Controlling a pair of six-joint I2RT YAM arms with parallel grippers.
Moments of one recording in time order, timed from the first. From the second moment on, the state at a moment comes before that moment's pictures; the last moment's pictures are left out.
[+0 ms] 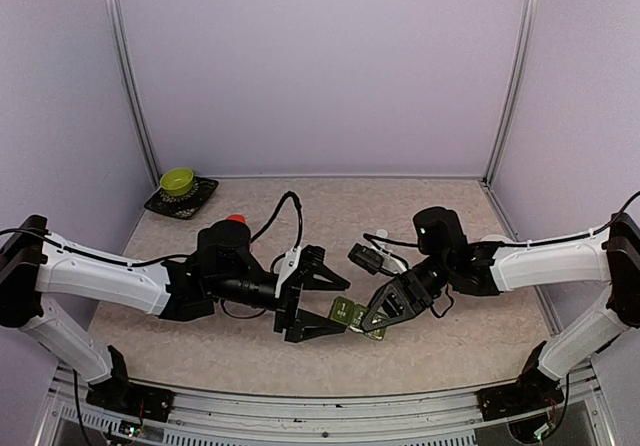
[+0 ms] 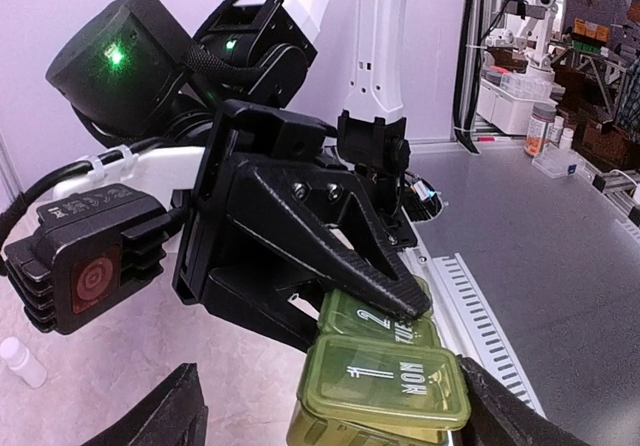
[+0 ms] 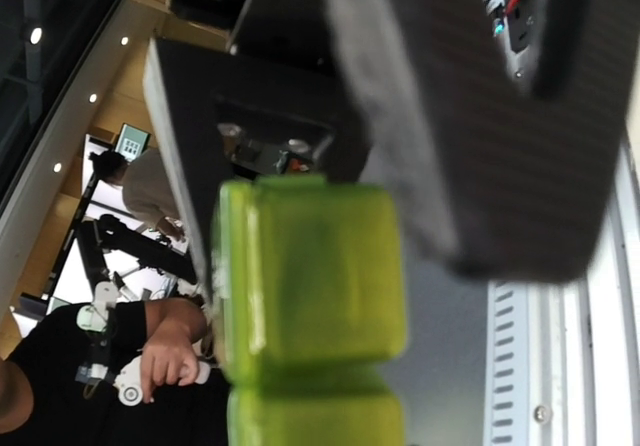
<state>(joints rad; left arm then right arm) -1.06 1.48 0.75 0.57 0.62 0.14 0.82 1.46 0.72 0.25 -1.34 0.61</state>
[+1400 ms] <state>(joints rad) -1.02 1.51 0.87 0.38 0.35 0.06 0.82 1.48 0.76 0.02 -1.28 0.43</state>
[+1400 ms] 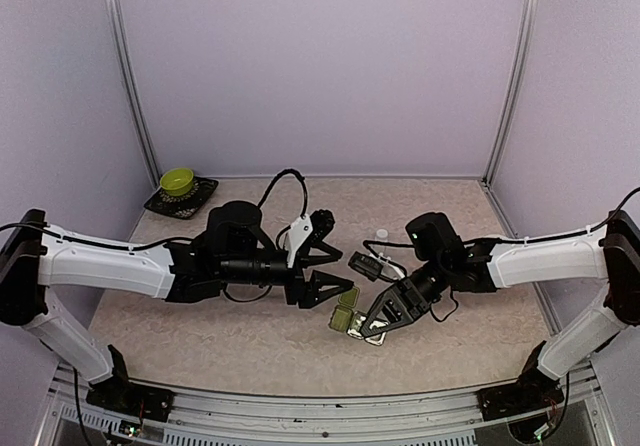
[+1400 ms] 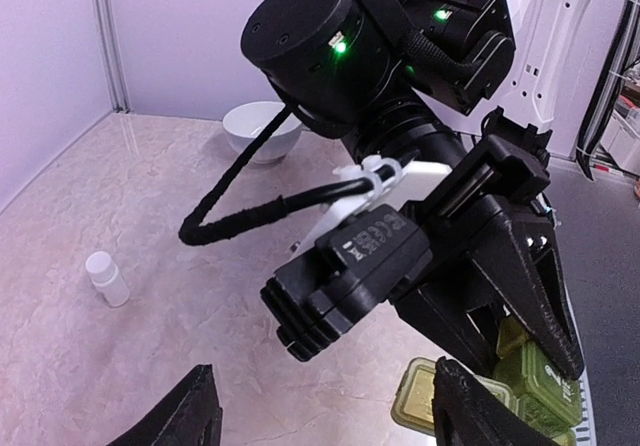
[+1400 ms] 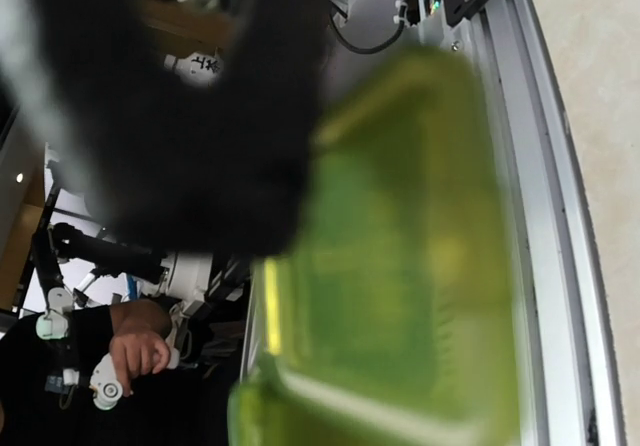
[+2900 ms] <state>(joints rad) -0.97 1.32 0.81 0.20 0.42 -0.23 0.81 1.51 0.88 -0.14 -1.20 0.28</state>
